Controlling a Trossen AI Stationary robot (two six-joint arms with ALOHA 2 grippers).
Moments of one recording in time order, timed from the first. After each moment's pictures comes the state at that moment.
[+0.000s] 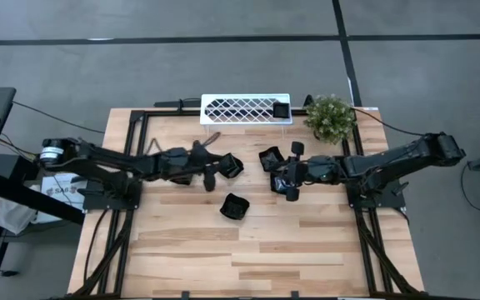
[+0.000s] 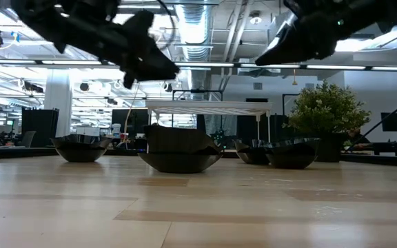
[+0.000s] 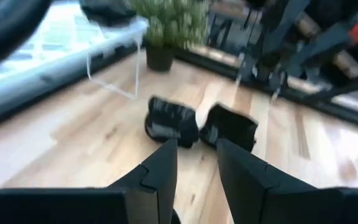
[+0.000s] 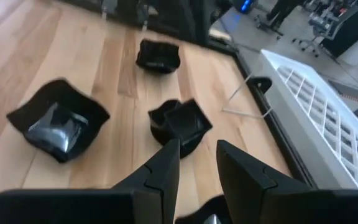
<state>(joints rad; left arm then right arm) 0.03 1.47 0.54 0.50 -0.26 -0.24 0.12 1.05 0.56 0.14 0.39 -0.26</state>
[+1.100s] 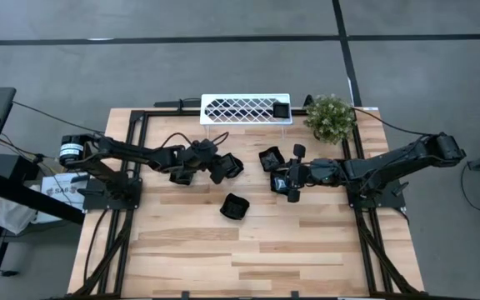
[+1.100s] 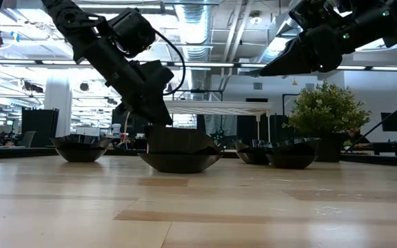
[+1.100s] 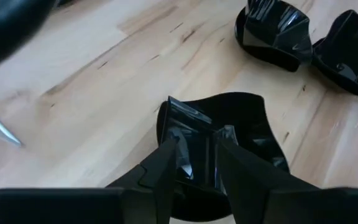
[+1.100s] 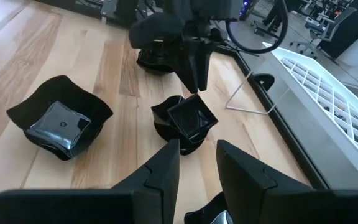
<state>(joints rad) 0.14 1.66 0.68 0.11 -0.29 -0.38 0.12 1.05 0.45 0.27 0.38 -0.23</state>
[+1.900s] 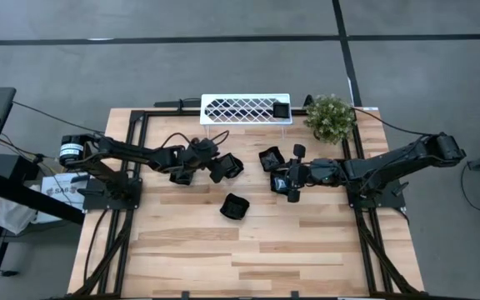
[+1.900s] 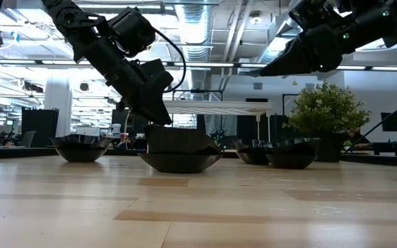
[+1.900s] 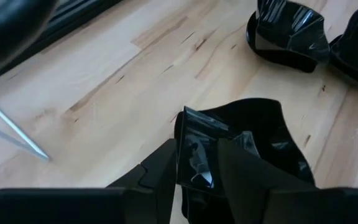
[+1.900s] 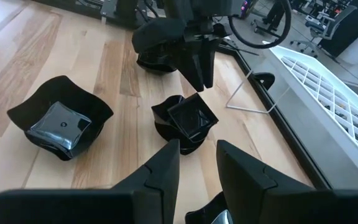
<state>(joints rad) 0.14 1.66 0.68 0.12 -0.36 -0.30 0.12 1.05 0.45 0.27 0.38 -0.23</state>
